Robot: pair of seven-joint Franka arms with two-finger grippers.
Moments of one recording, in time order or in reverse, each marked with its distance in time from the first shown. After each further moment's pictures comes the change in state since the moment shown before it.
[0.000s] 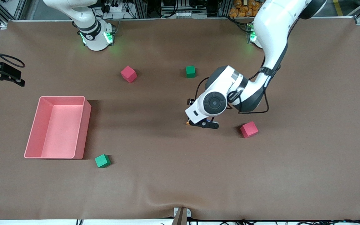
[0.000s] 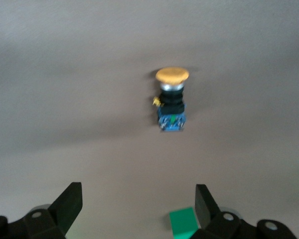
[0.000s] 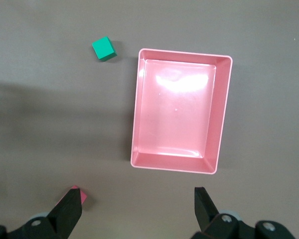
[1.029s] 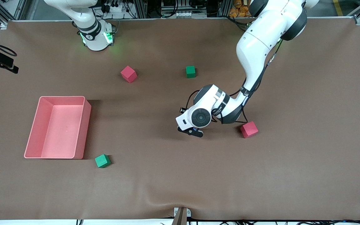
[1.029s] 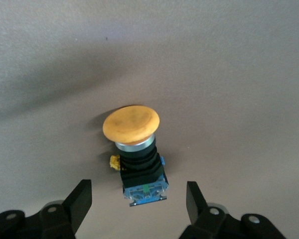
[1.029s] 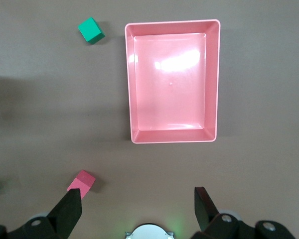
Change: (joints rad) left arm -0.058 0.219 0.007 0.100 0.000 0.109 0.097; right arm -0.051 -0.044 0.024 0.000 0.000 -0.098 0.094
